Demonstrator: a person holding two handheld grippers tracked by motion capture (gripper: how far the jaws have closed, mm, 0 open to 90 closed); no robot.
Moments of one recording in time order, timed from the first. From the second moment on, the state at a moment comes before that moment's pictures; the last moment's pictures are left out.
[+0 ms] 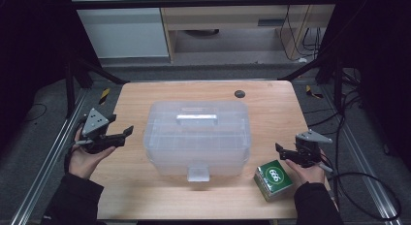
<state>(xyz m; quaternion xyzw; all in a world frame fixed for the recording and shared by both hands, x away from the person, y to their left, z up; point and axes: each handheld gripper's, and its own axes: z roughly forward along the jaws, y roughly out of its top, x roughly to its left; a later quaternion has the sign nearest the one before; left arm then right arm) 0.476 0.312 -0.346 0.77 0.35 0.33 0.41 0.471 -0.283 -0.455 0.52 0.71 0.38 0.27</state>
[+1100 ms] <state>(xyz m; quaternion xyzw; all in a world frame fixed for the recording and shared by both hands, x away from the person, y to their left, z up) 0.477 0.267 -0.278 0.82 0.24 0.37 0.37 0.470 -0.280 -0.453 0.51 0.74 0.37 0.26</state>
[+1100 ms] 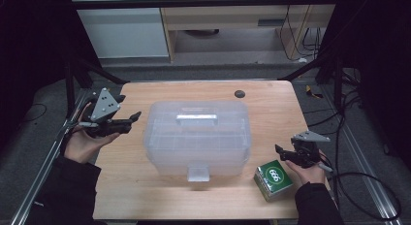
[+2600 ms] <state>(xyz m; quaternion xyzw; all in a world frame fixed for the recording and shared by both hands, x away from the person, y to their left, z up) 0.473 0.200 -0.274 0.89 0.11 0.33 0.30 0.473 -0.276 -0.450 0.50 0.74 0.38 0.25</state>
